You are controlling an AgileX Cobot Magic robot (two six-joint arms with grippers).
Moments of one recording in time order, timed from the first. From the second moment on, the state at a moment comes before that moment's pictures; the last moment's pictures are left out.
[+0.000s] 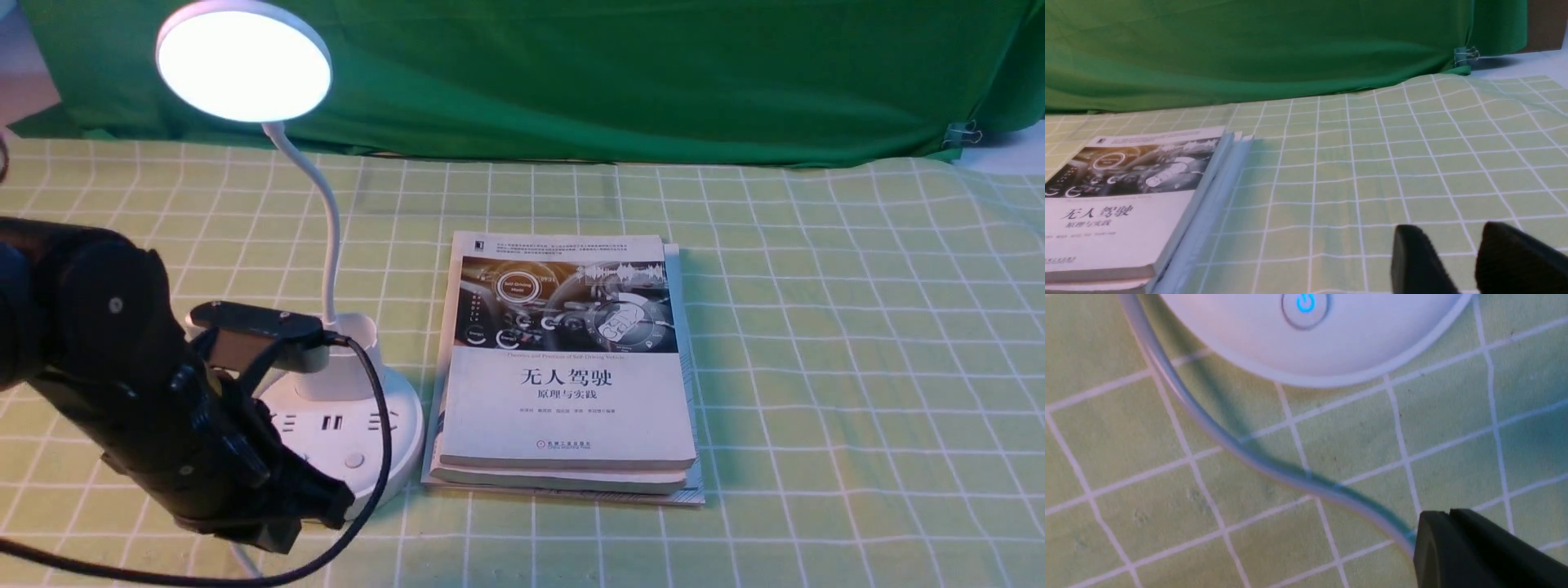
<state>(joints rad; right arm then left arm) 0.09 0.00 0.01 0.05 0.25 0.11 -0.34 1.44 -0.85 -0.20 0.91 0.13</state>
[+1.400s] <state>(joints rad) 0.09 0.00 0.01 0.05 0.25 0.11 -0.38 1.77 -1.16 -0.08 0.91 0.09</state>
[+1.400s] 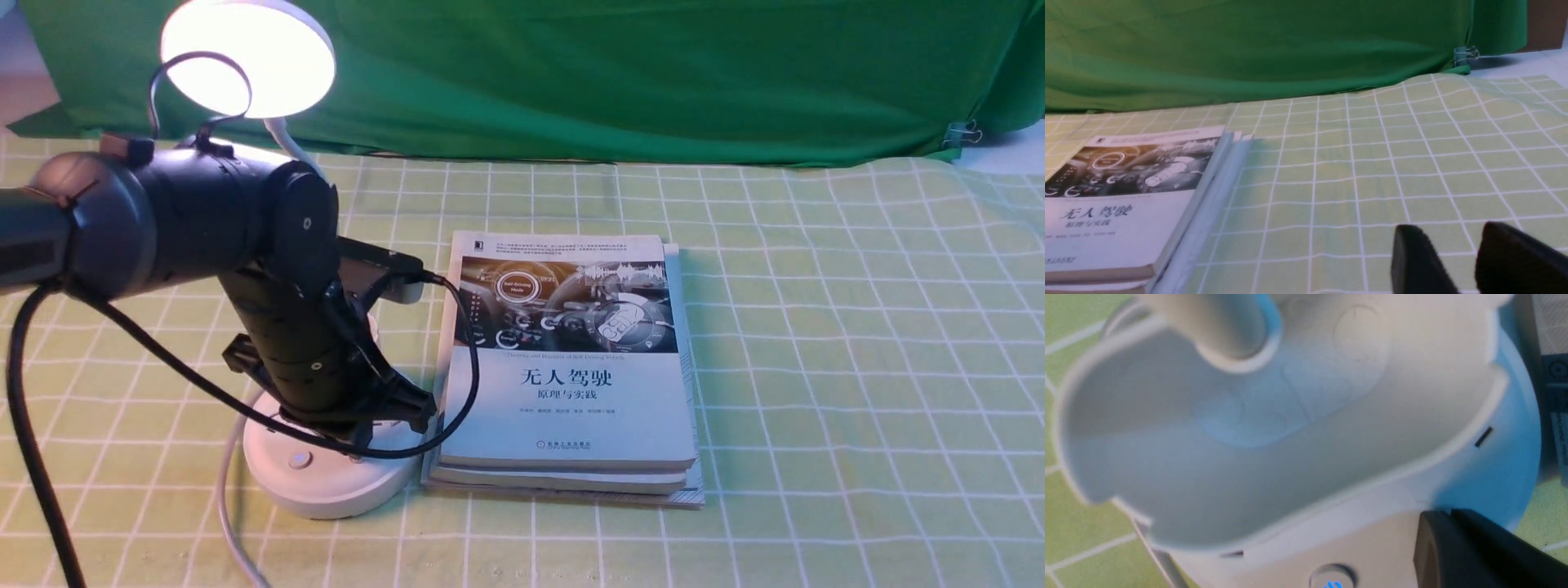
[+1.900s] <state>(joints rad) 0.09 0.00 0.01 0.05 0.25 0.11 -0.40 1.78 -1.16 -0.08 0.92 0.08</state>
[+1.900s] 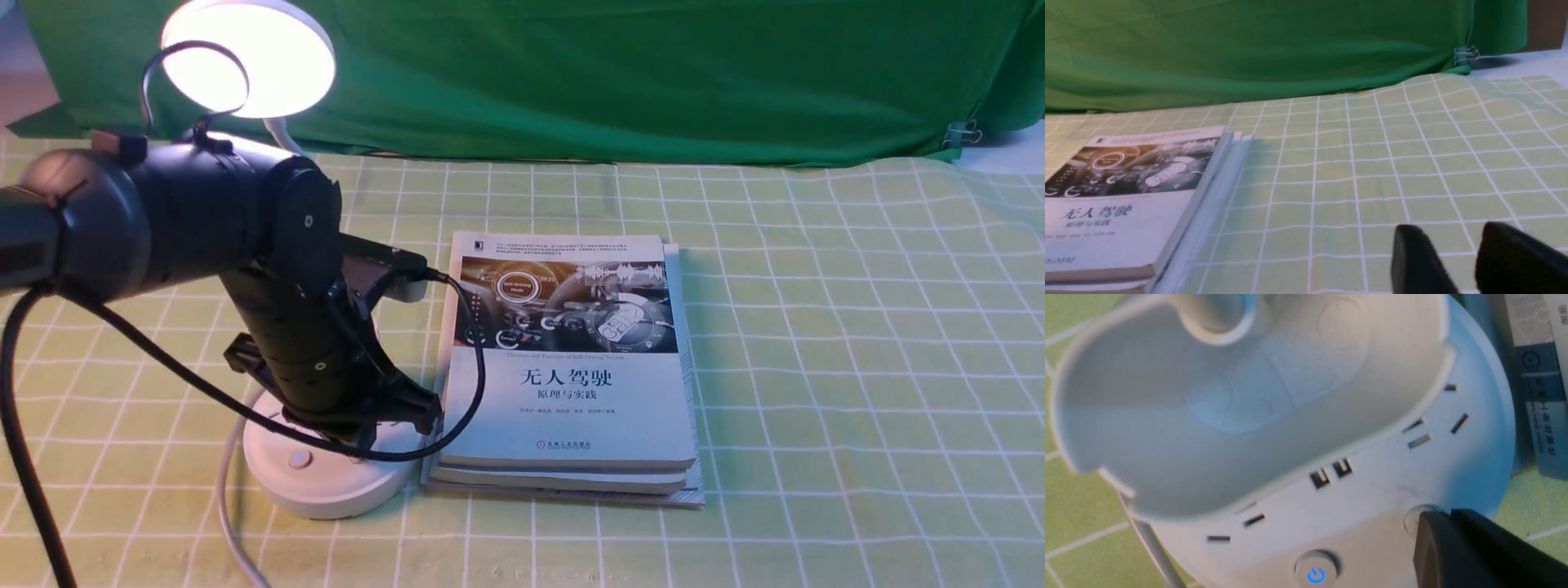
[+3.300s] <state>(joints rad) 0.09 0.00 0.01 0.05 0.25 0.11 -0.41 0.60 -0.28 -0.12 0.02 0.02</state>
